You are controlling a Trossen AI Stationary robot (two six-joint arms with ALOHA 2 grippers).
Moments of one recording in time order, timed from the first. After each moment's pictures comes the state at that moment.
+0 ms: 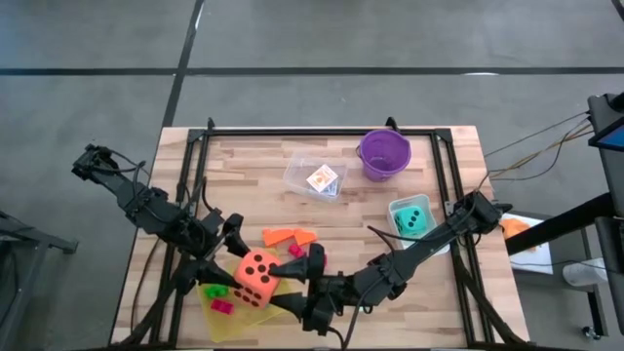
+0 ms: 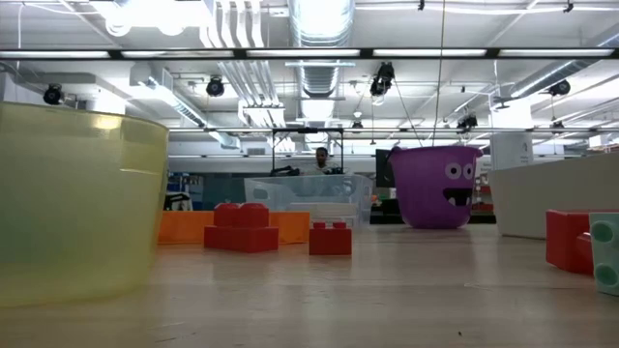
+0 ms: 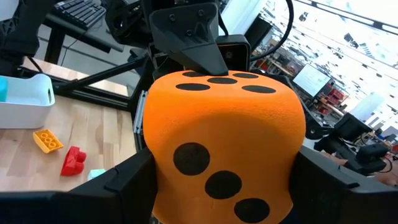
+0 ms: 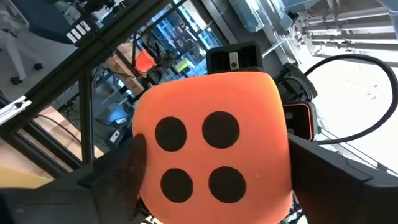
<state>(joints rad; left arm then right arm) -0.57 1.06 1.10 -0.16 -0.10 -0.57 0.50 2.01 1.78 0.34 0.60 -0.94</state>
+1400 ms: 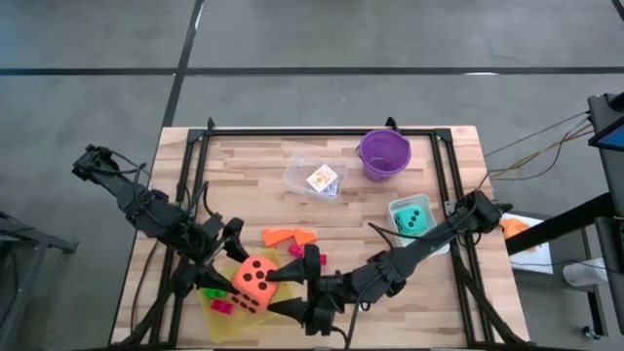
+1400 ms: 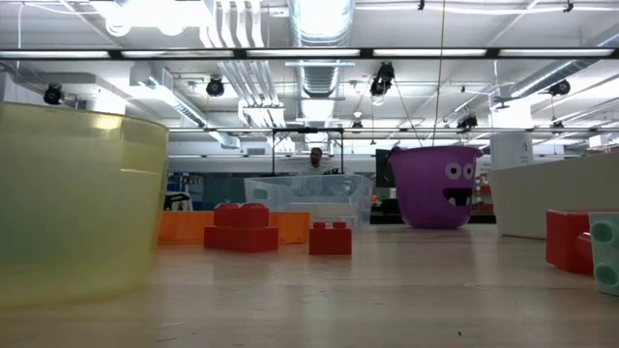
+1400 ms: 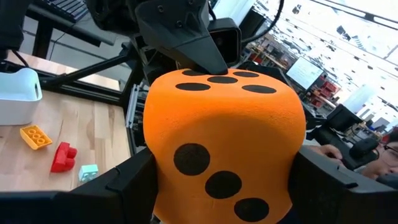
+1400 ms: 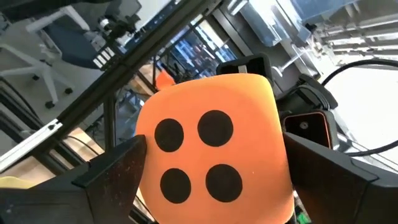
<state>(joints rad) -0.57 1.06 1.11 -0.16 -0.07 -0.57 0.51 2.01 1.78 0.30 0.46 -0.84</state>
